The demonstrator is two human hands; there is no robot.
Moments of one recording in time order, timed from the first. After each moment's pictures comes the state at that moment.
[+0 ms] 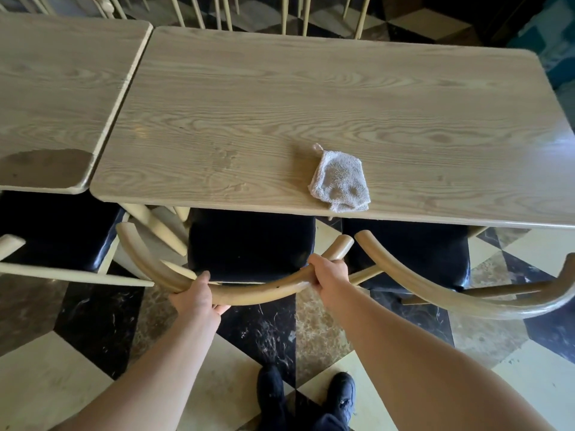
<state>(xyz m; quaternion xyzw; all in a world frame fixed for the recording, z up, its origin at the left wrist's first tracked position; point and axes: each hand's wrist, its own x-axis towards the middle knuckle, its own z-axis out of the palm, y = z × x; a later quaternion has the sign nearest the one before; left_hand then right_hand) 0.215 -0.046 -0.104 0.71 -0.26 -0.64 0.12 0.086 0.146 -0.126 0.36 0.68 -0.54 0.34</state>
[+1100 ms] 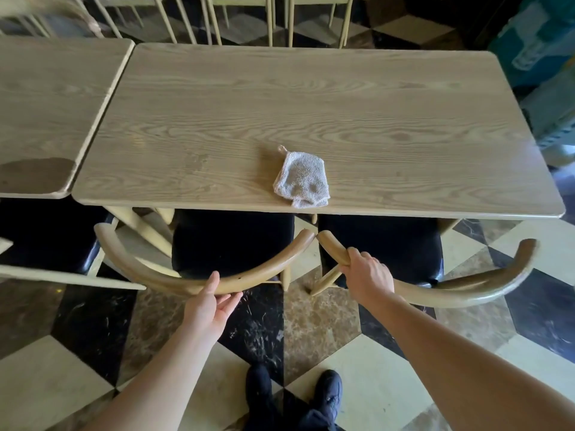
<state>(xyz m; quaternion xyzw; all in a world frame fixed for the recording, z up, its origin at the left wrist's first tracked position) 0.223 0.042 -0.099 0.62 -0.23 -0.75 0.06 0.061 0.309 -0.100 -0.14 0.97 -0.07 0.20</state>
